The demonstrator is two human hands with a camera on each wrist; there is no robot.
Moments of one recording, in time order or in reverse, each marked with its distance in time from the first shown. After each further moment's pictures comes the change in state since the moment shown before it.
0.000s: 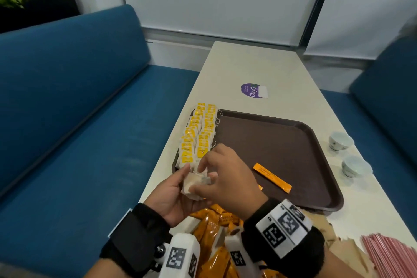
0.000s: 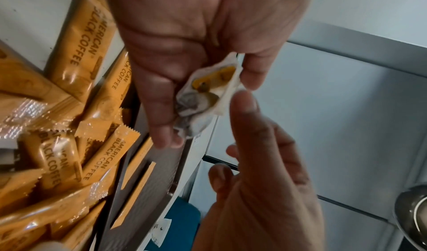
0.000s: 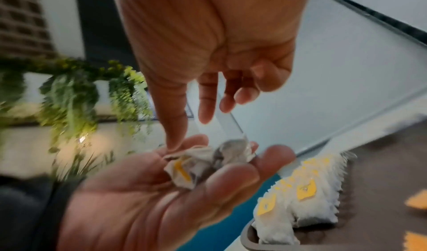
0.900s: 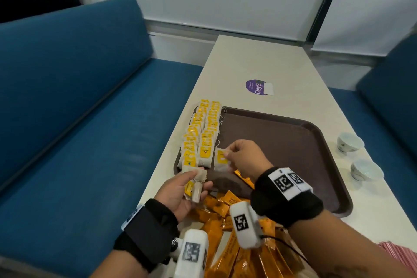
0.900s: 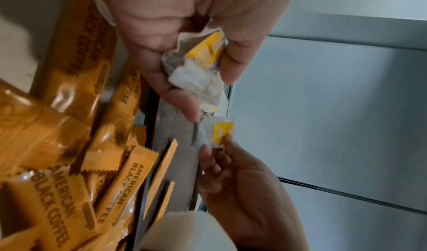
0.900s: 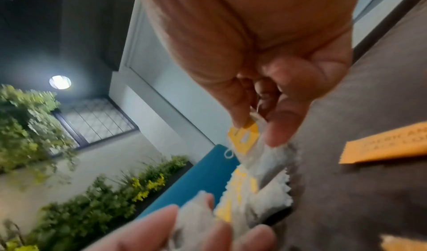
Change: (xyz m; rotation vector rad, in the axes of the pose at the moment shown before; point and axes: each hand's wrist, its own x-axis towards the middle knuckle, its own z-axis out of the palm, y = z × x) left_hand 0.032 -0.003 -0.017 0.051 0.260 0.094; right_hand 0.056 0.054 -0.002 0.431 -0.044 0.556
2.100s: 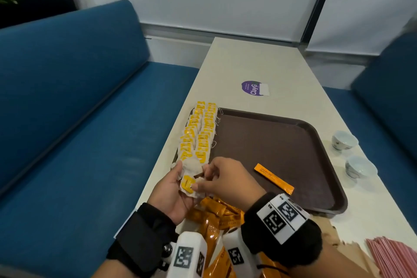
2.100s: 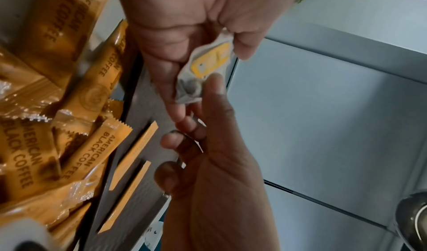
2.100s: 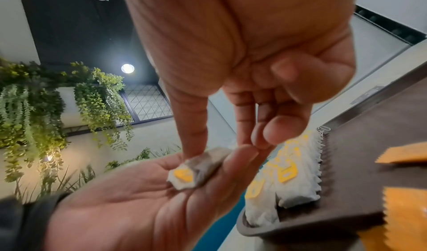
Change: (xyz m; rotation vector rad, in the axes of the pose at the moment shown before) left_hand -0.017 0.006 0.011 -0.179 -0.166 0.016; right_hand -0.046 -0.002 0.023 -0.283 -0.105 -0.212
